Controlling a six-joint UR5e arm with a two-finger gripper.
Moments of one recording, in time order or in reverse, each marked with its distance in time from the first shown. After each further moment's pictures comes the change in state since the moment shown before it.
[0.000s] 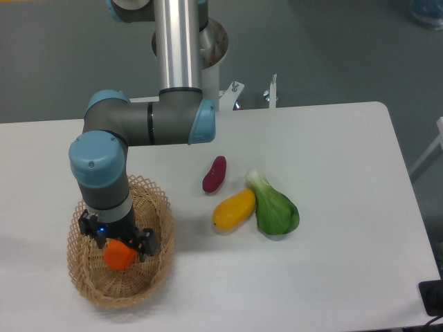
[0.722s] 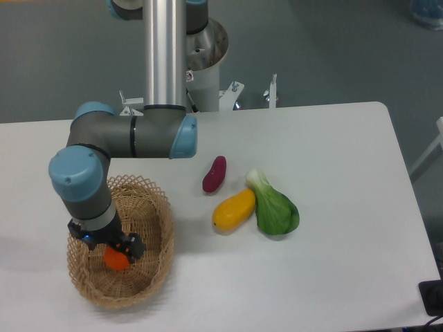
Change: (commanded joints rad) arm -0.063 -0.043 -0.003 0.006 0.086 -0.023
